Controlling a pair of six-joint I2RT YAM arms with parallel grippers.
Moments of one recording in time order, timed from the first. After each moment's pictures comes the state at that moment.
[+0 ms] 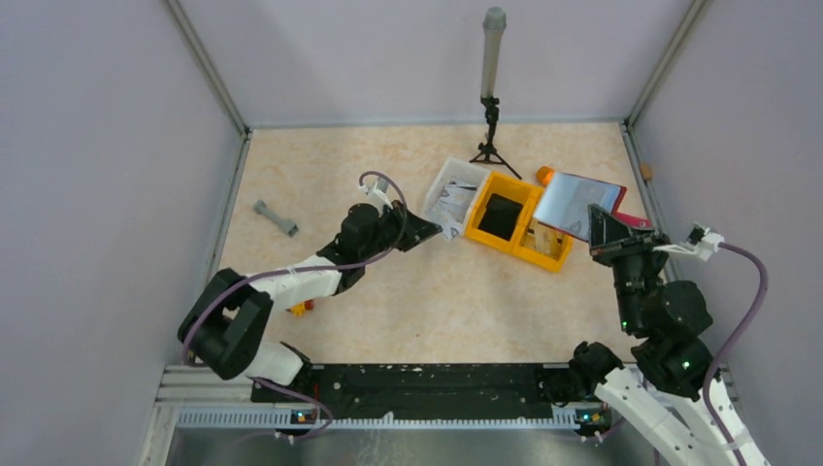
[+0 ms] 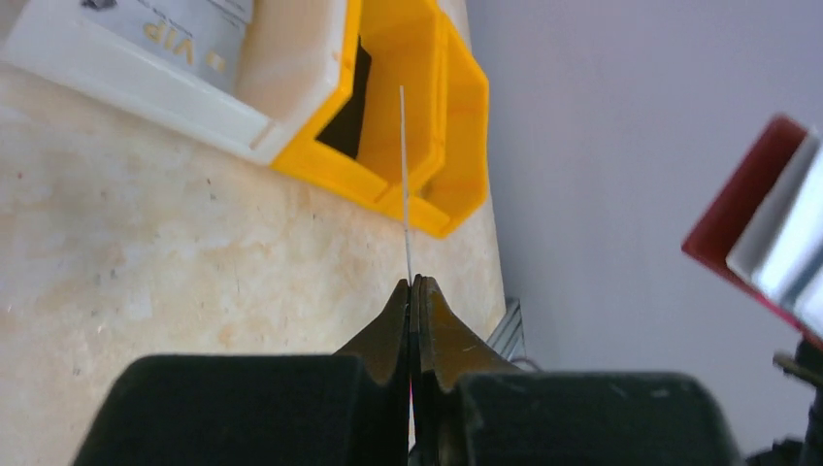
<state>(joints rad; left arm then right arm) -0.62 1.38 0.64 0.52 0.29 -1.06 0.58 0.29 0.71 -0.21 0.57 0.66</state>
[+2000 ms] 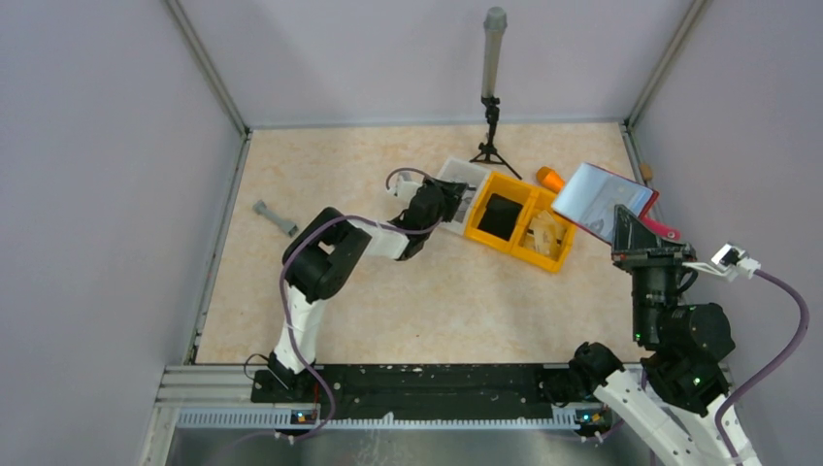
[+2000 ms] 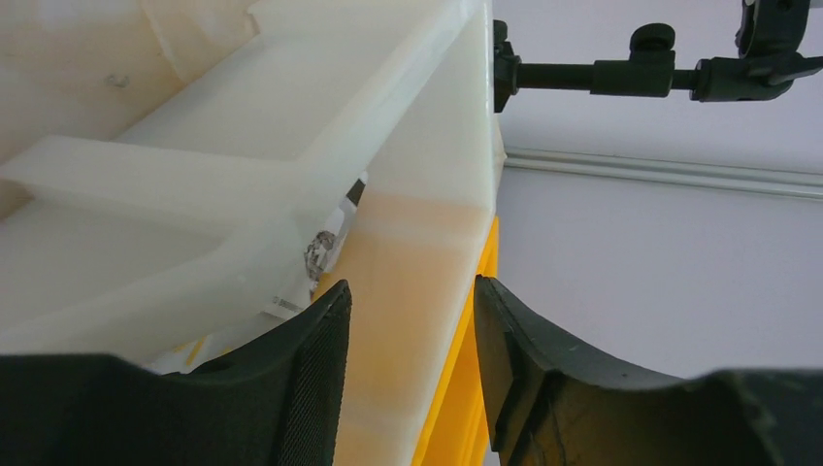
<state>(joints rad) -0.70 2.13 1.20 0.65 -0.30 -1.53 0.58 0.18 0.70 -0.13 0.66 0.67</state>
